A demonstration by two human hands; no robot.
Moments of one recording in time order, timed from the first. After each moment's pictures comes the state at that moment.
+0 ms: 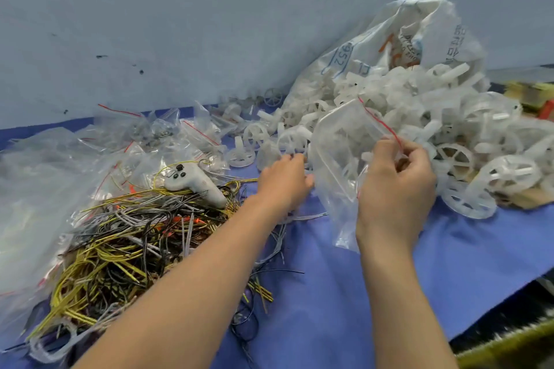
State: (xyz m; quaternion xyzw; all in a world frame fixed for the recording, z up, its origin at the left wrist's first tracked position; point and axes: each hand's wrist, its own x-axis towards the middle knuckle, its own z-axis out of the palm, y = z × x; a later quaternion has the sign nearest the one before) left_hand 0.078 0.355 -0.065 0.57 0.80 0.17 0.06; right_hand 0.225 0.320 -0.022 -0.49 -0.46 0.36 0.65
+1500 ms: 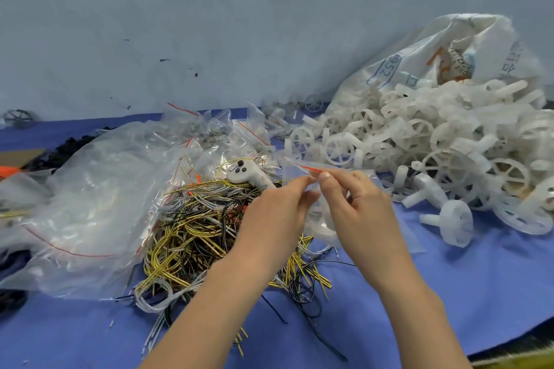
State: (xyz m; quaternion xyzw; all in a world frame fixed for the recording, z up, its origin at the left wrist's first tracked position) left_hand 0.062 0.189 -0.038 0.58 0.75 0.32 -0.01; right_hand 0.179 0.261 -0.044 -0.31 -0.77 0.35 0.43
